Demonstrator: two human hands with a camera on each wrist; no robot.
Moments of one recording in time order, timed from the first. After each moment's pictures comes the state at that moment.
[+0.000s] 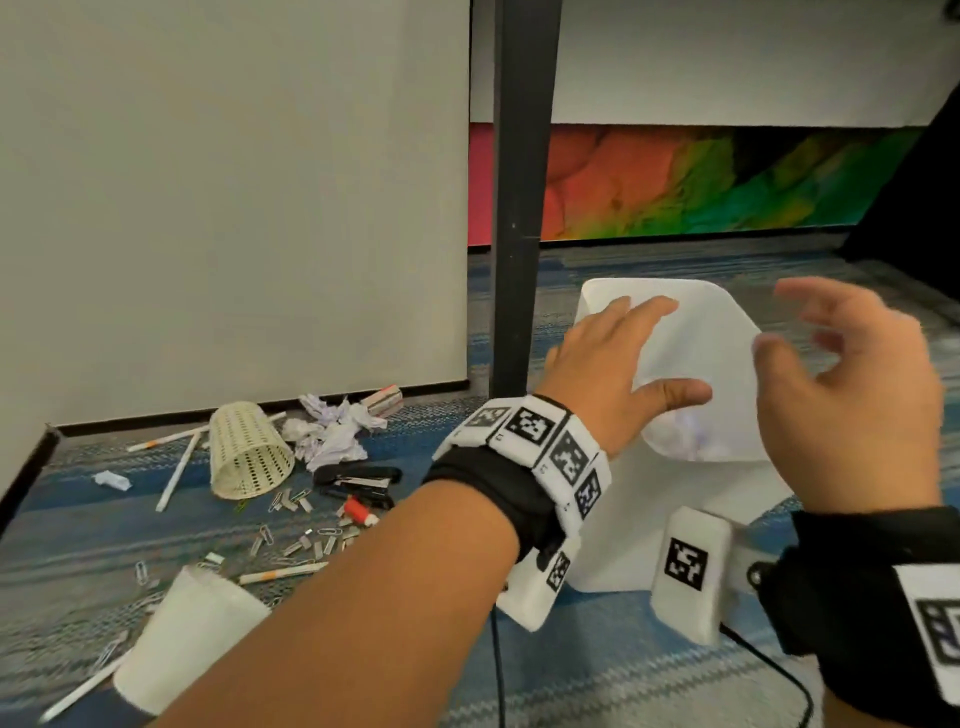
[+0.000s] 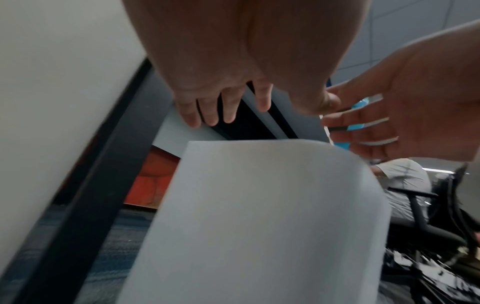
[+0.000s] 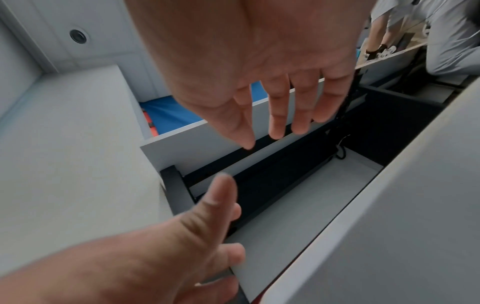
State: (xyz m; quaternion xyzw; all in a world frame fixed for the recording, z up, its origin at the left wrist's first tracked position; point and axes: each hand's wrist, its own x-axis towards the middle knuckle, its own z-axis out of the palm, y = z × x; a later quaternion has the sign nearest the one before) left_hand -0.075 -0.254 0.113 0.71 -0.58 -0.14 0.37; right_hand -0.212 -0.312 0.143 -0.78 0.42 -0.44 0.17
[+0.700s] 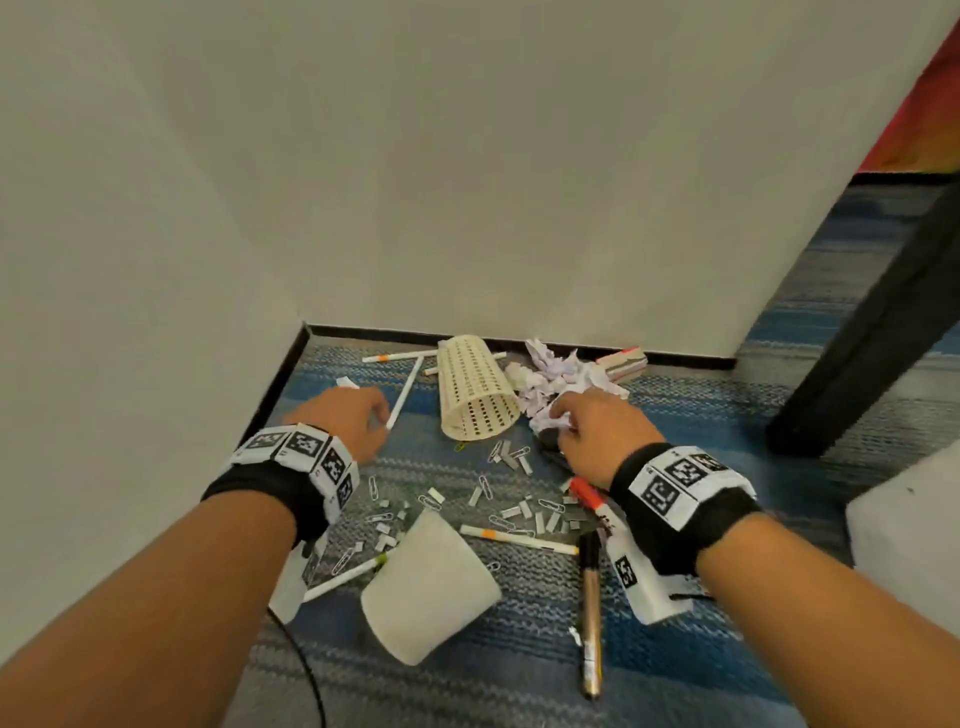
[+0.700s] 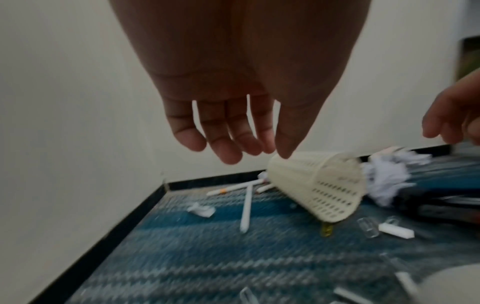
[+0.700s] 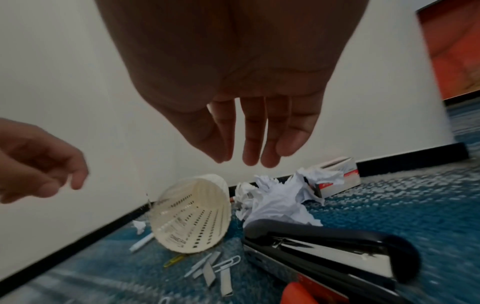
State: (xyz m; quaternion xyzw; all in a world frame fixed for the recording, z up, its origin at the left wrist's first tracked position) left_hand 0.217 0.058 -0.027 0.96 -0.18 -0.20 -0.01; right_hand 0.100 -0.184 -0.055 -0.95 0.15 0.11 0.24
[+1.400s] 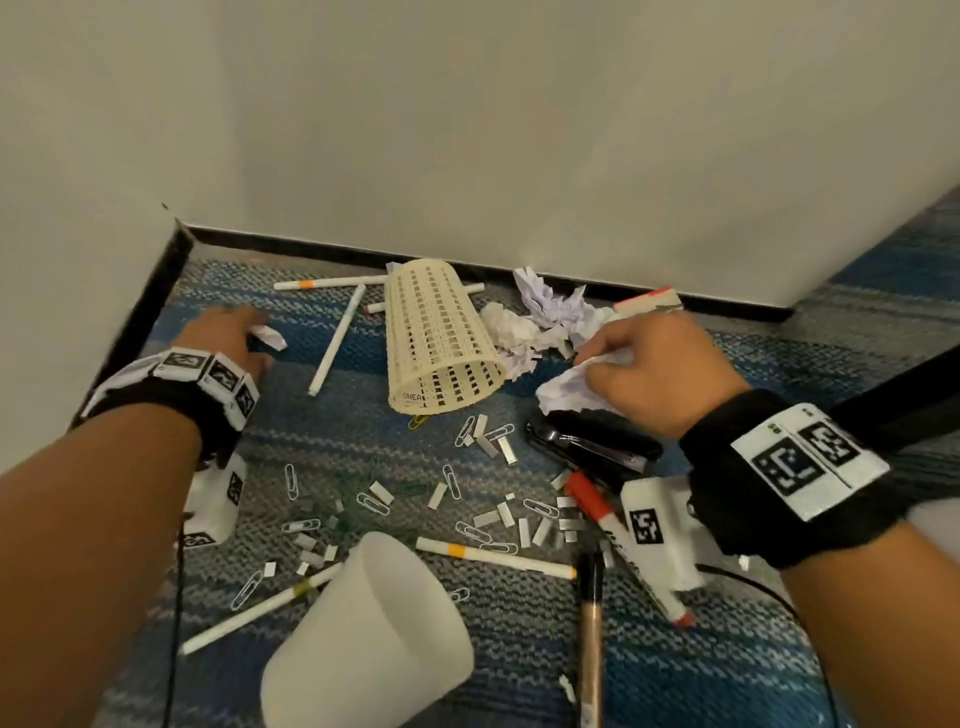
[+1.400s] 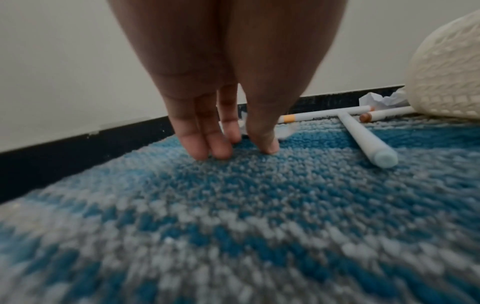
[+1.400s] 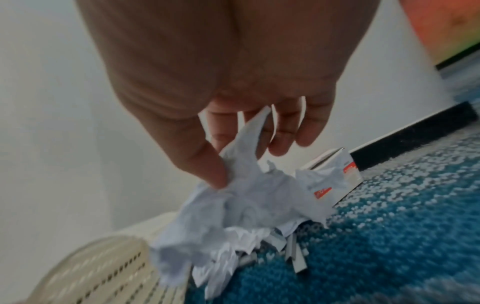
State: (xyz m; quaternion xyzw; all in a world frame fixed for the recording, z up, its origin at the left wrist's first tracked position) left_hand 0.350 0.080 -0.158 0.98 -0.07 -0.19 0.01; right_hand 0.148 -0.236 -0.086 -0.94 0.19 0.09 0.28
